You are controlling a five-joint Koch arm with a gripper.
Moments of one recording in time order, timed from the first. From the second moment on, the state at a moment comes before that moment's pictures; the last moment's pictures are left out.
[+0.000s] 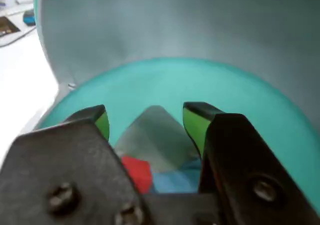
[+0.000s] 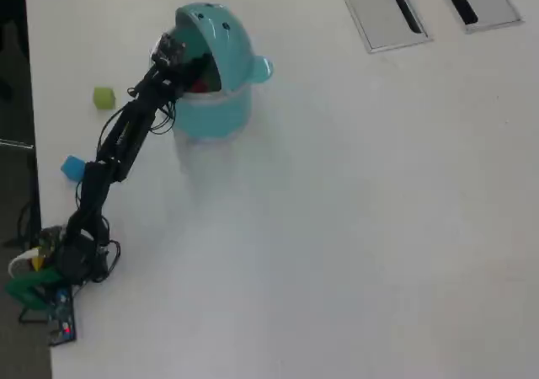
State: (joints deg) arm -44.9 54.0 31.9 35.7 -87.4
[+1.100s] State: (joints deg) arm -49.3 78.9 36.7 61.0 -88.7
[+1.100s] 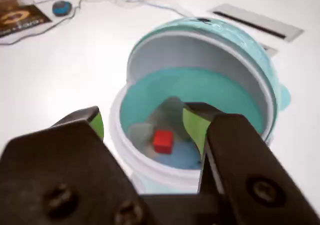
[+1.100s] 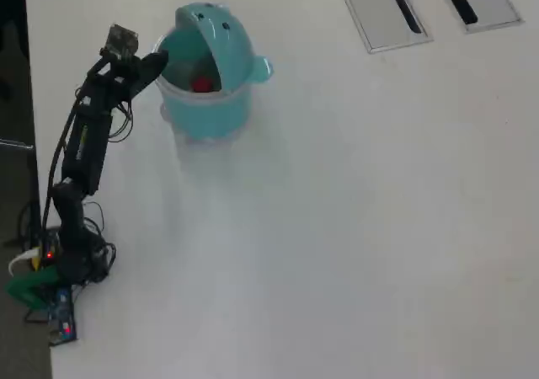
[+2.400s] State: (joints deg) arm -71.2 113.6 110.4 43.2 -89.8
